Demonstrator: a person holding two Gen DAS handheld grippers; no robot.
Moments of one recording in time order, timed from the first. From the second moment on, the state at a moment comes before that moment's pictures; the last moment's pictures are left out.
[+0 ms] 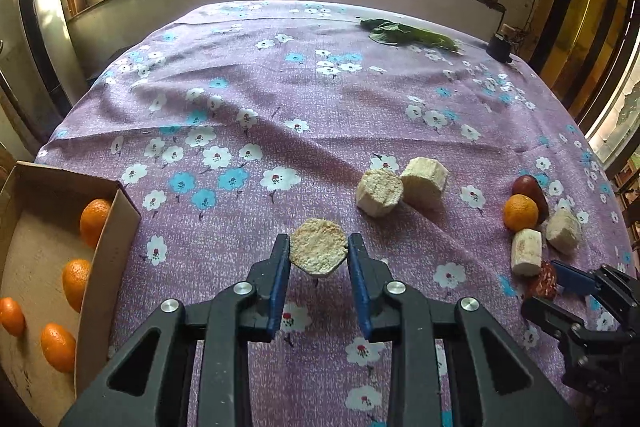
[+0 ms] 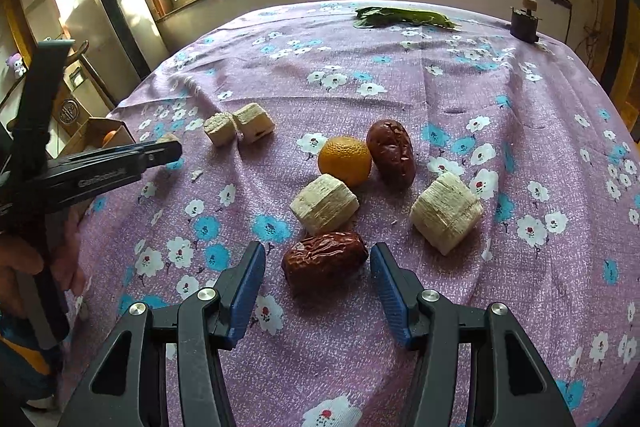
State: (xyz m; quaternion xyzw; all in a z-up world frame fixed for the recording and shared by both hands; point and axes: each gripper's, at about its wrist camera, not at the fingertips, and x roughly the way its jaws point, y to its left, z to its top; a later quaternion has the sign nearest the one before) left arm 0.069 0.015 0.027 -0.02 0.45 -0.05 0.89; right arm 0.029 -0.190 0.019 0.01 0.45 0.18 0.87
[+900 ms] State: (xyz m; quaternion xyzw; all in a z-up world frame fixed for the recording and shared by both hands) left arm -0.030 0.055 0.057 -0.02 0.43 -0.06 0.90; right arm -0.027 -0.131 0.054 0.01 0.42 0.24 0.88
